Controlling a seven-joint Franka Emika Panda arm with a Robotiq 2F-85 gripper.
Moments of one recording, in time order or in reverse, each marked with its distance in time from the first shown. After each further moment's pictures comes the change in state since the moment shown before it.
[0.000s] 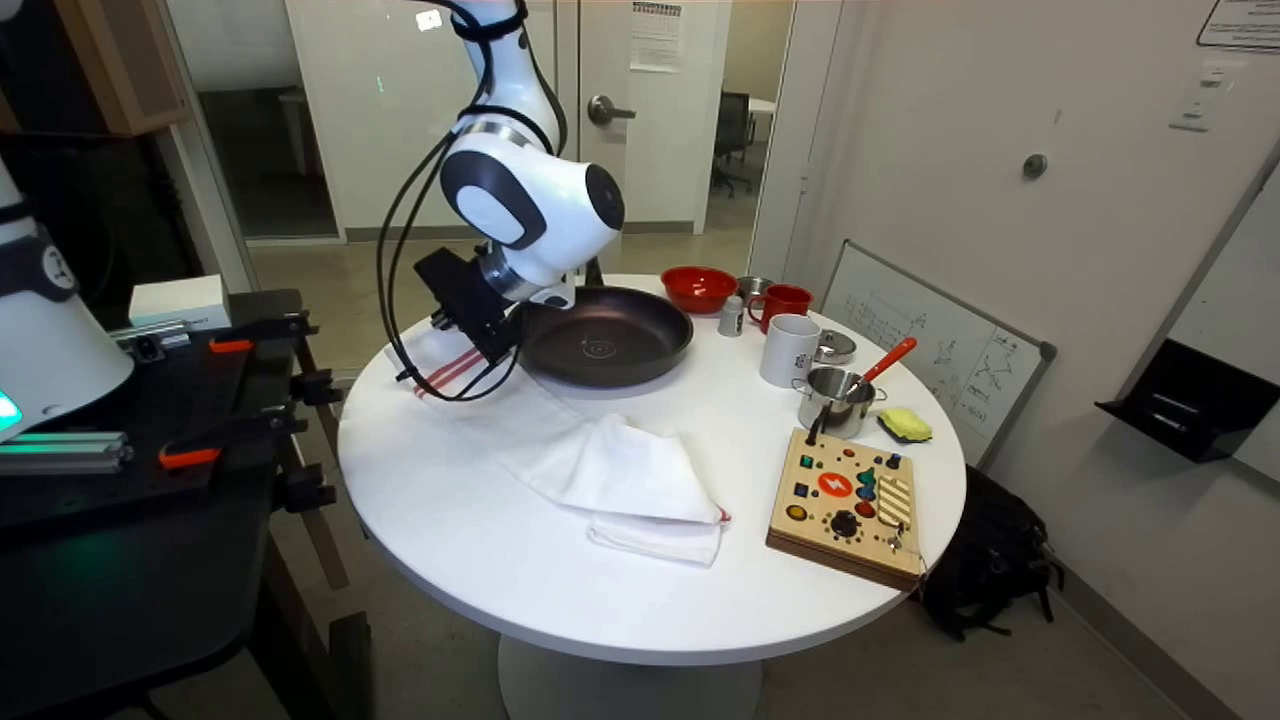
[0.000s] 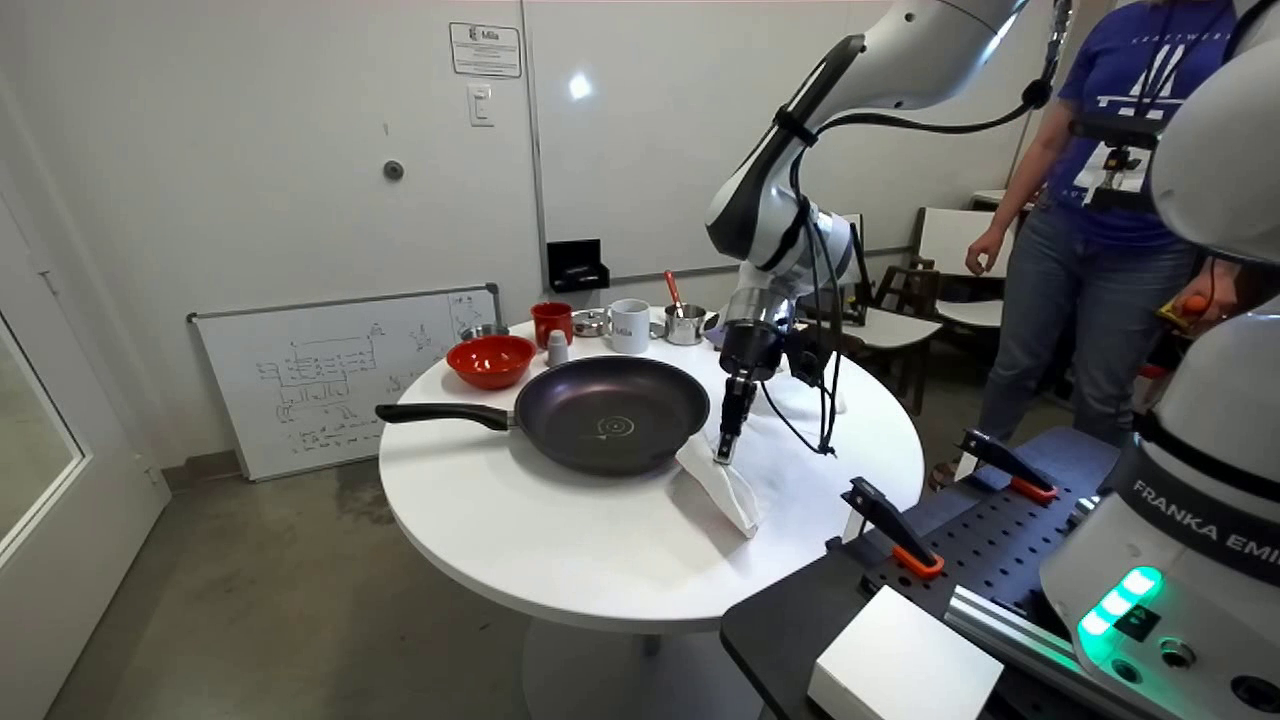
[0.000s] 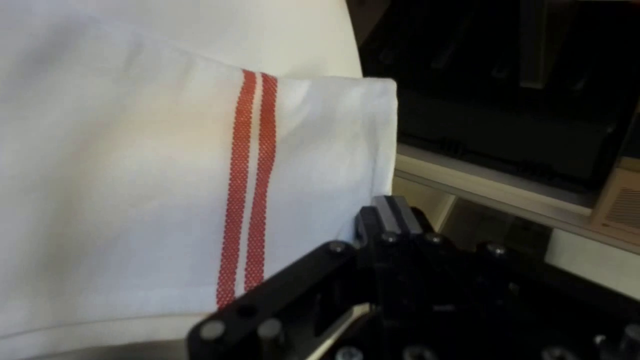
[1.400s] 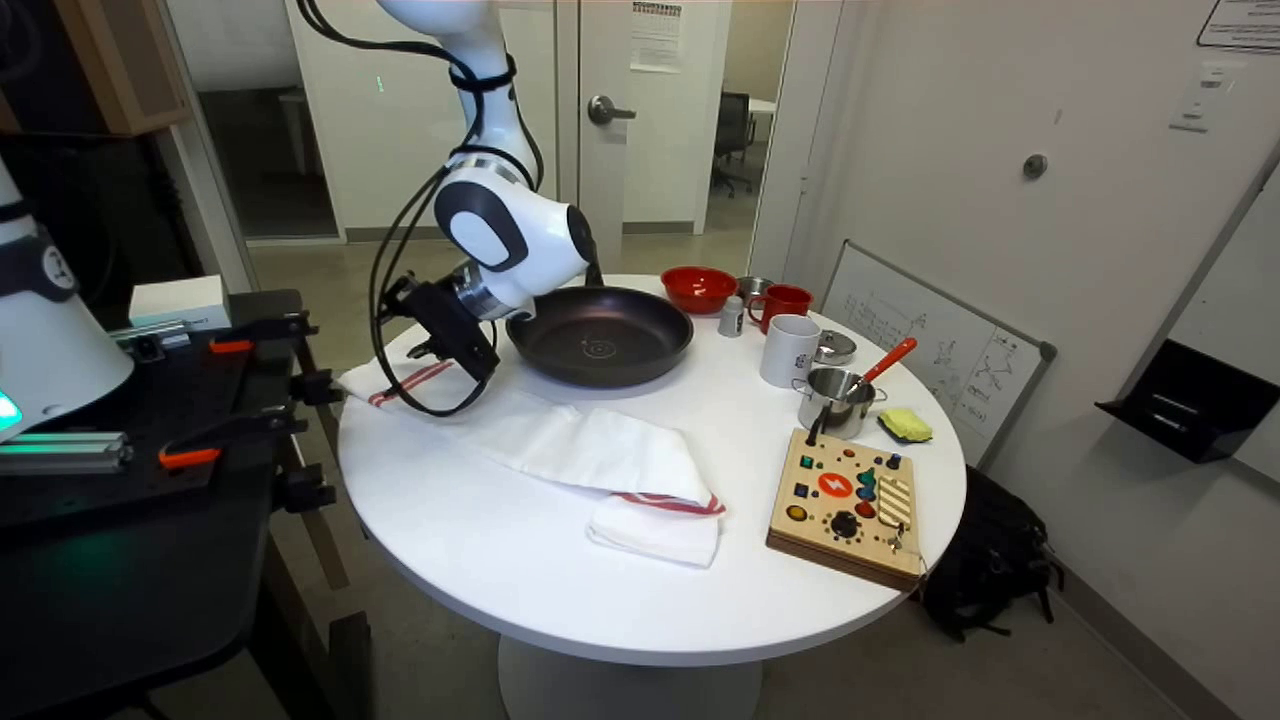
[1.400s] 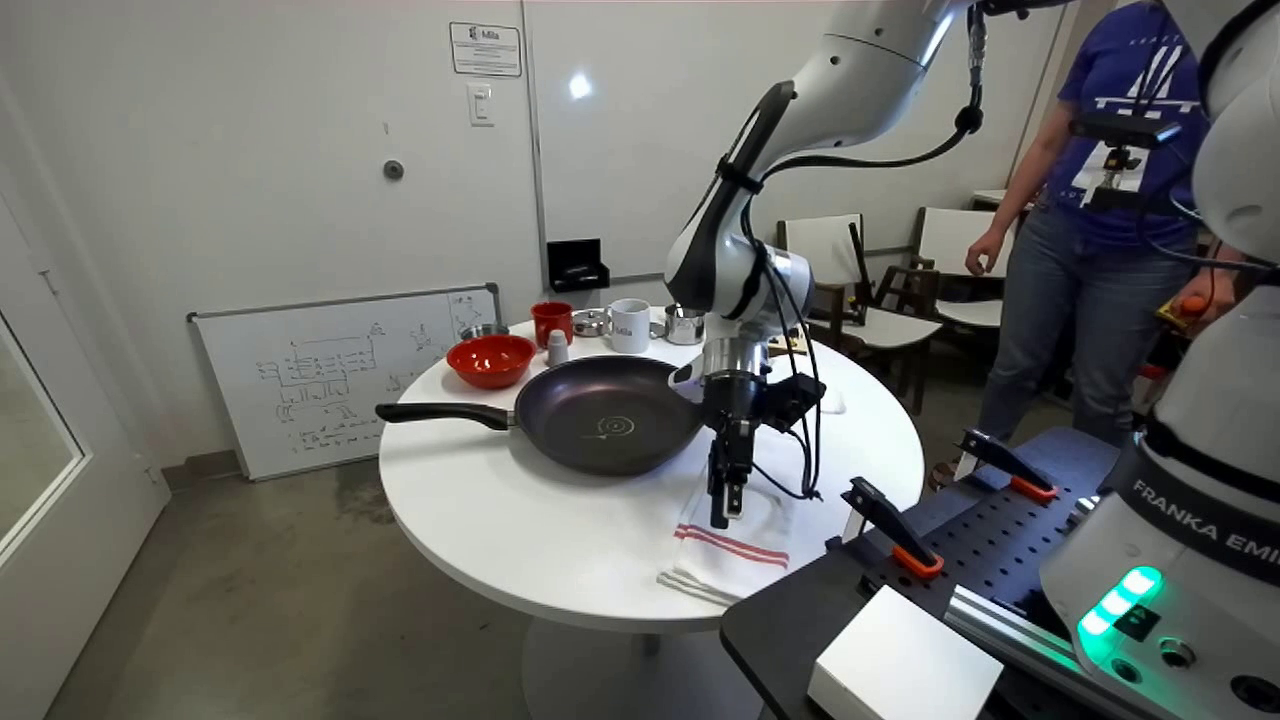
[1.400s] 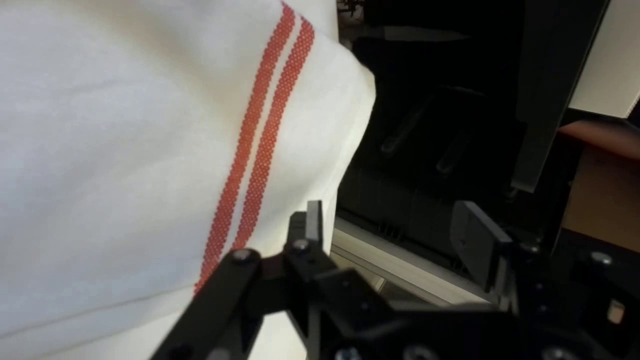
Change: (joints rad) arm 0.311 0.075 -0.182 0.044 0.064 -0.067 -0.242
